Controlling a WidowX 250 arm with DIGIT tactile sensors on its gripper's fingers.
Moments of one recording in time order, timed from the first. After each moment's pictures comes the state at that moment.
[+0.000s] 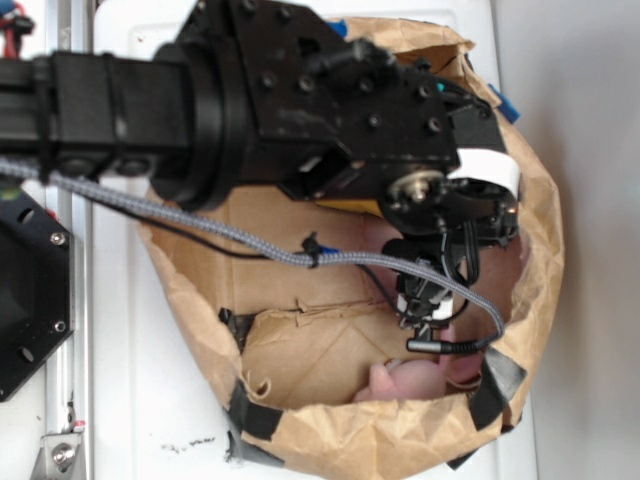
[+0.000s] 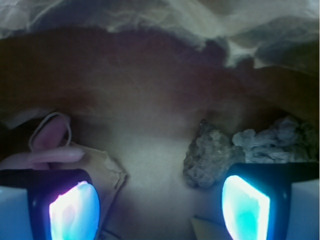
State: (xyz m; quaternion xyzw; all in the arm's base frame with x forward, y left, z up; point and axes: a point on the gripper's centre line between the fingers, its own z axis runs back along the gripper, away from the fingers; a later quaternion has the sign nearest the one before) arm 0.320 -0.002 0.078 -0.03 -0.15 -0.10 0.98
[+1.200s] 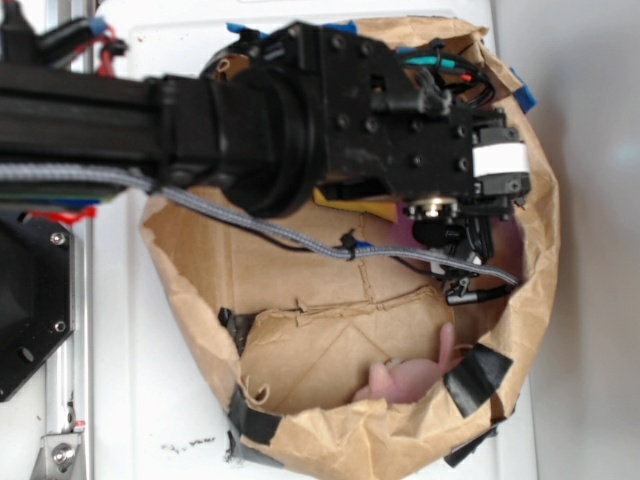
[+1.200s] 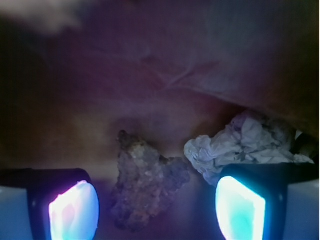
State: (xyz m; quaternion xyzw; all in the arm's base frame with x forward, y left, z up) arm 0.338 0.028 0.049 0.05 -0.16 0.02 0.99
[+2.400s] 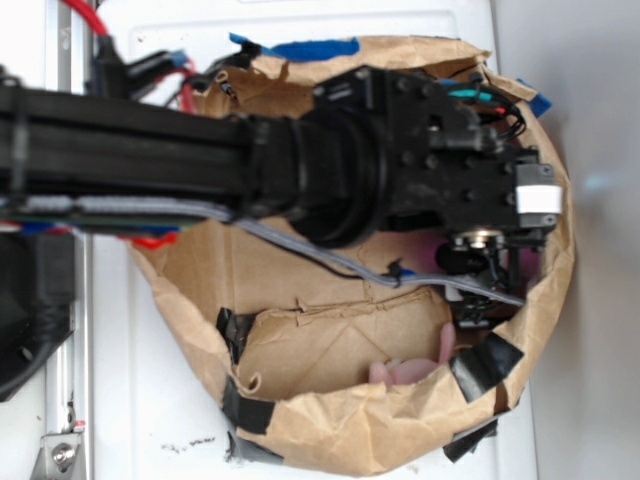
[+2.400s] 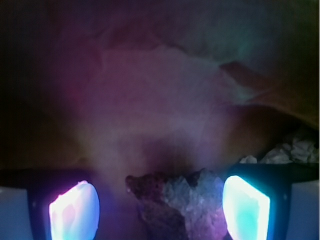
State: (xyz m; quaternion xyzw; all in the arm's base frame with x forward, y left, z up) arm 0.353 0.007 0.035 0.03 -0.13 -0.02 0.99
